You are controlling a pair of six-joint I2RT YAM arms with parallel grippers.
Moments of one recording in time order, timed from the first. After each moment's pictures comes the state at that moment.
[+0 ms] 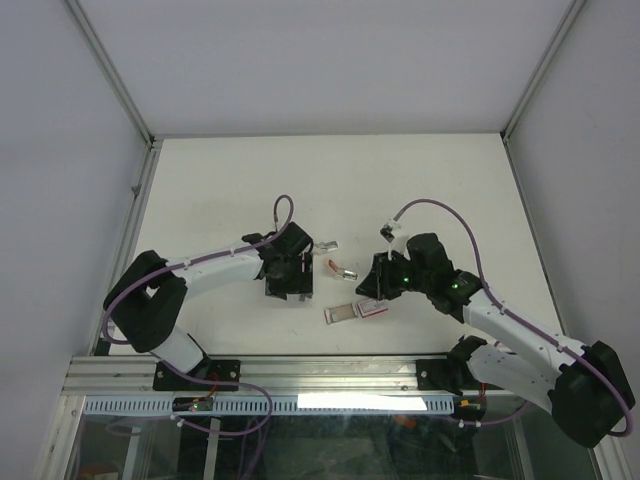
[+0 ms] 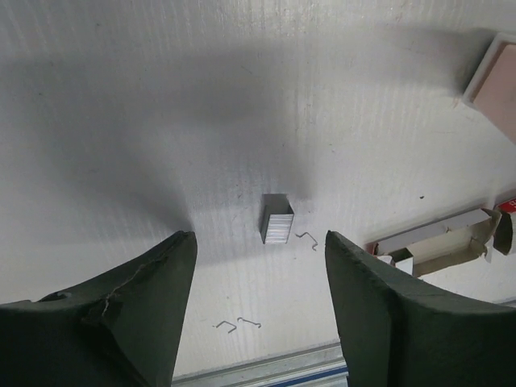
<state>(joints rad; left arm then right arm) -0.79 1.58 0.91 -0.57 0.00 -0.77 0.63 0.95 0.49 -0.19 -0.44 0.47</state>
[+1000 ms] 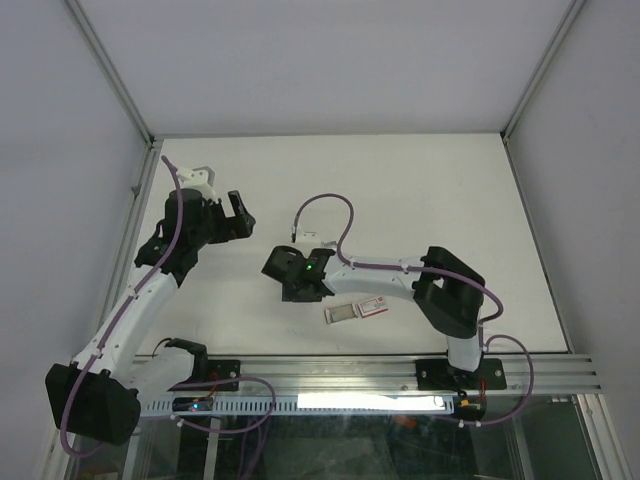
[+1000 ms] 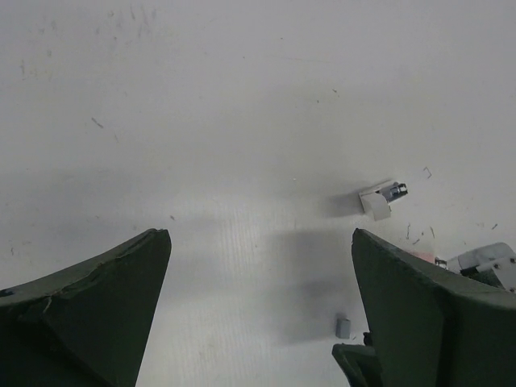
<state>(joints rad) -0.21 1.00 0.84 -0.38 0.05 -0.37 1.20 1.87 1.34 -0.66 0.35 1.07</state>
